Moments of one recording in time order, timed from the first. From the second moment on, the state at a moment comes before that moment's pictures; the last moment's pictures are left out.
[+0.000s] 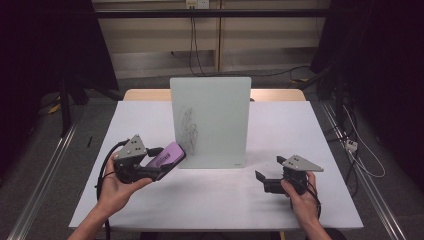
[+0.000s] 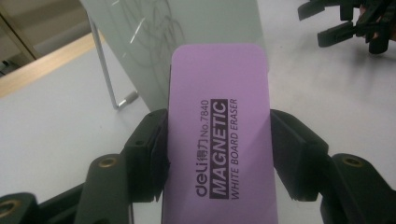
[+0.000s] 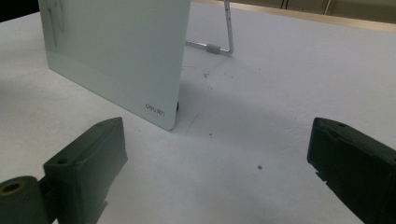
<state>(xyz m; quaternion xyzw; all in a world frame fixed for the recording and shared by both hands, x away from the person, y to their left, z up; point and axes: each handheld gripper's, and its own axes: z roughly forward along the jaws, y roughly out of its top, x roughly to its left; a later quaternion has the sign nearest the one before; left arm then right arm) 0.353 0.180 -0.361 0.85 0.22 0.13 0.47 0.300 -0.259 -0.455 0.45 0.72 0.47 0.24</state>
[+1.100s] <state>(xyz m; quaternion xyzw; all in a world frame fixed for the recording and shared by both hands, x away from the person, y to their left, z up) 0.395 0.145 -0.303 0.84 0.18 0.18 0.49 0.301 -0.259 -0.456 0.45 0.72 0.47 0.24</state>
